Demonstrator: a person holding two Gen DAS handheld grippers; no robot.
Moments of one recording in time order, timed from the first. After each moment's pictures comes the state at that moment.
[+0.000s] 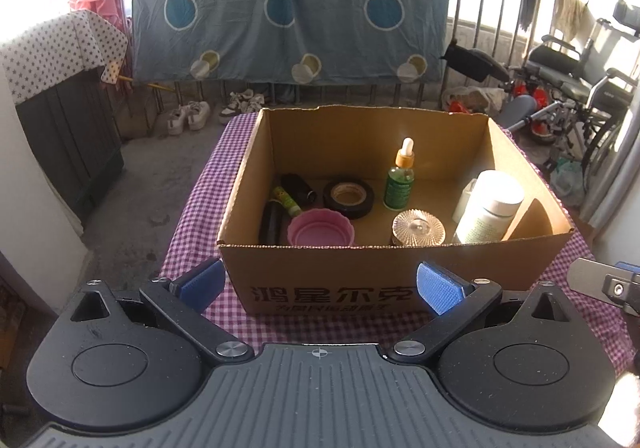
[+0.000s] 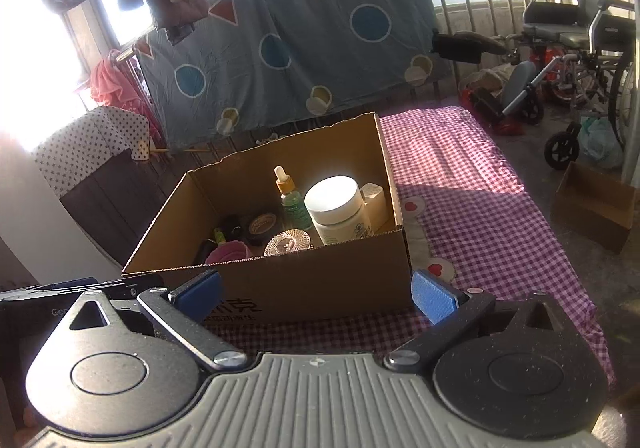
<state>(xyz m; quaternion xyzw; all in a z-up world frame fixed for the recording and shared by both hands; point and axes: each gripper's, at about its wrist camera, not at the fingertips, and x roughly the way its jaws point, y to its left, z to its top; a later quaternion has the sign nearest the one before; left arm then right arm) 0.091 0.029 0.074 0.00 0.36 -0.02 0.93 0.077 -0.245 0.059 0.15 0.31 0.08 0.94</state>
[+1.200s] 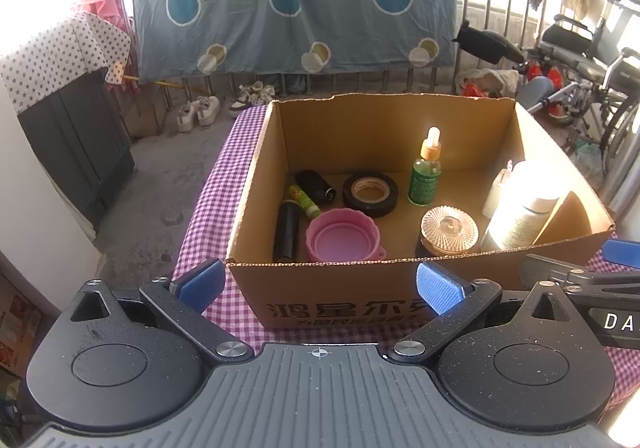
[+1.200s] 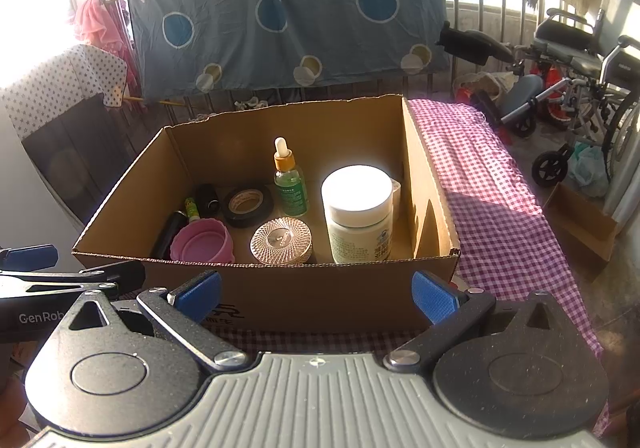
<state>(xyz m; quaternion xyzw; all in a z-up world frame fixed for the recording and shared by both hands) 0.117 0.032 0.067 0.03 0.37 0.00 0.93 0.127 -0.191 0.051 0.06 0.35 0.06 0.93</state>
